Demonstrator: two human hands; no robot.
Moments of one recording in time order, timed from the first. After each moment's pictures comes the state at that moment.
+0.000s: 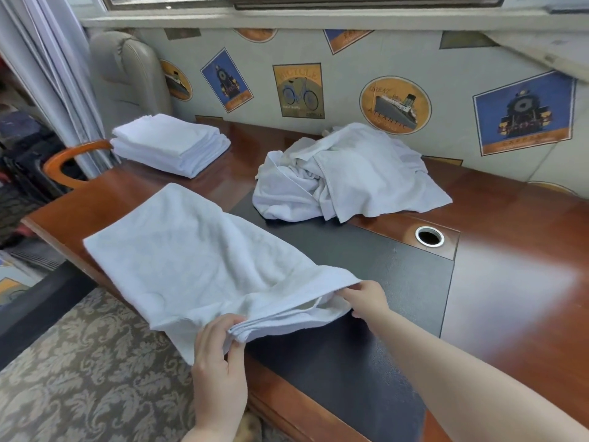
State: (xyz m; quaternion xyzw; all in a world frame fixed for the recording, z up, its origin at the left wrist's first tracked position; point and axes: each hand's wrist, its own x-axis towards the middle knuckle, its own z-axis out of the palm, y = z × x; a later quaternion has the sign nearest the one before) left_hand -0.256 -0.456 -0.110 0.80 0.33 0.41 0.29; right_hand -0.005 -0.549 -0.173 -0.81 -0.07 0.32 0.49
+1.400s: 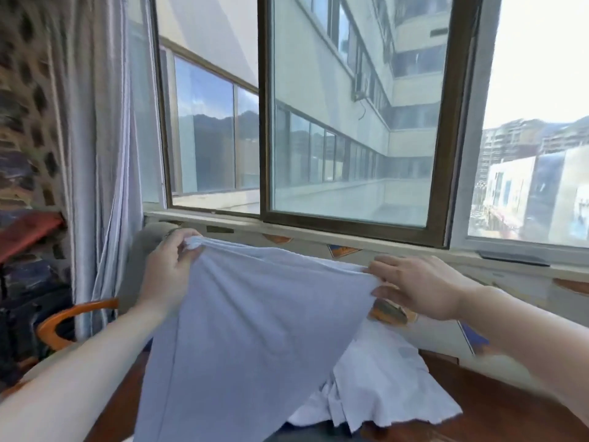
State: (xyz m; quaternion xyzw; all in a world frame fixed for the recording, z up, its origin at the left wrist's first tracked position) left_hand -0.172 -0.231 0.223 0.76 0.18 0.56 0.27; right_hand 0.075 -0.544 0.242 -0.73 -0.62 -0.29 -0.01
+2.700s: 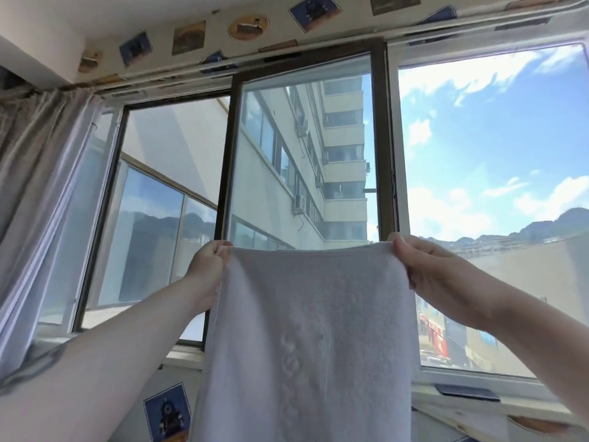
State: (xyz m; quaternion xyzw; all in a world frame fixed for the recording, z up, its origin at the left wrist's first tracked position) left_hand -0.050 -0.225 0.449 0.65 0.02 0.47 0.60; right_hand 0.004 -0.562 0.454 -0.61 -0.59 -0.02 0.53
